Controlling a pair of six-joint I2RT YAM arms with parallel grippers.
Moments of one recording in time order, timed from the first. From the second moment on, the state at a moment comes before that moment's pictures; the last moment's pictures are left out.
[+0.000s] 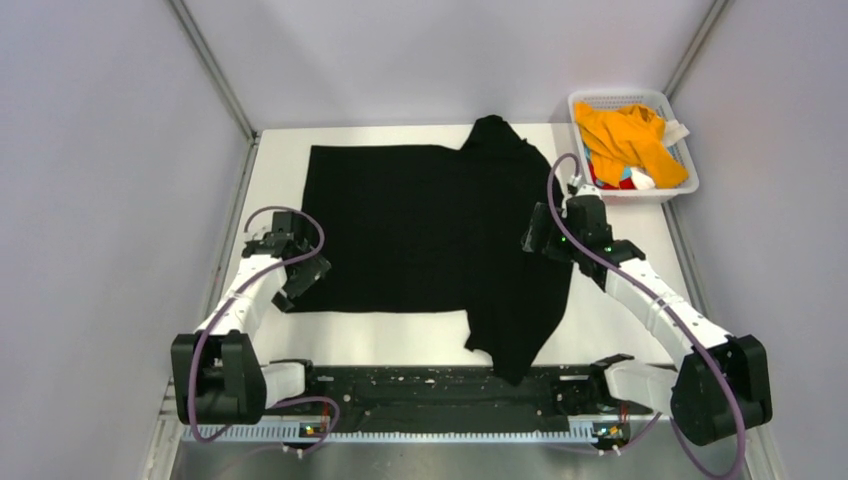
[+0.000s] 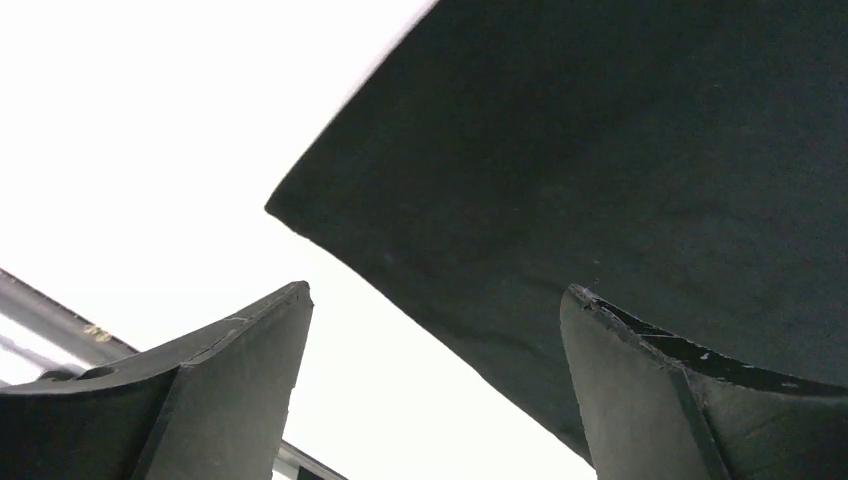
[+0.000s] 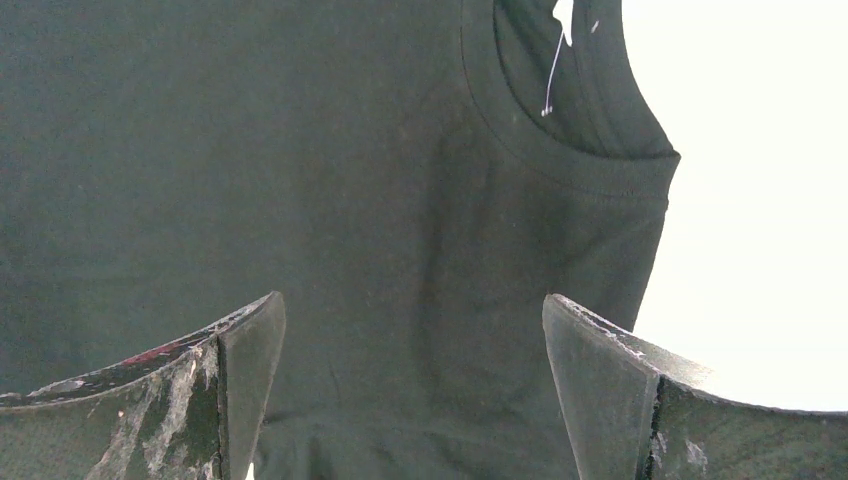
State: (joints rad) left arm 0.00 1.23 0.78 -0.77 -0.25 -0.79; right arm 0.29 1.14 0.75 -0.31 0.06 0.46
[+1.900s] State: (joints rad) left arm 0.04 1.31 0.65 -0.65 -0.30 -1.02; right arm 1.05 1.04 0.69 -0.73 0.13 0.51
